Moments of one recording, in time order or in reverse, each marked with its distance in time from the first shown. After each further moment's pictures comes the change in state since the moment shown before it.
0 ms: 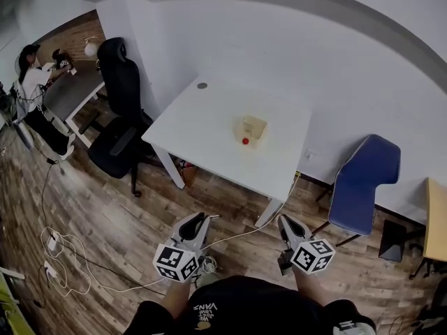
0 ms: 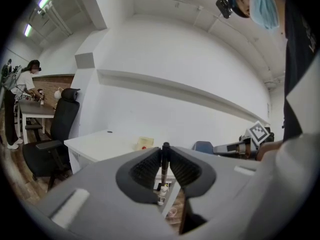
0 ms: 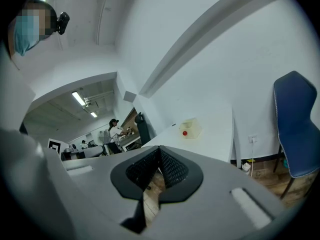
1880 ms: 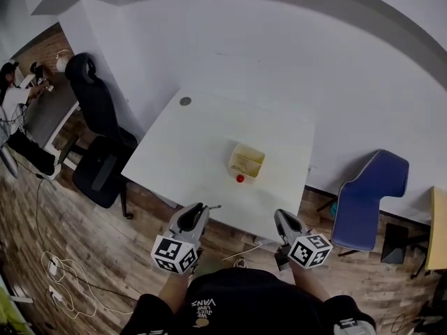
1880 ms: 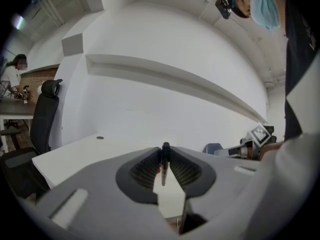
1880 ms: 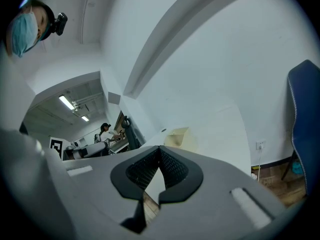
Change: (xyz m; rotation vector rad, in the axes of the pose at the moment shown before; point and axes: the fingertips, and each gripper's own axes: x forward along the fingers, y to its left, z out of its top) left arm 0.203 0.105 0.044 0.019 0.029 -0.072; right arm 0.172 -0.094 0.064 0.061 0.002 -0.057
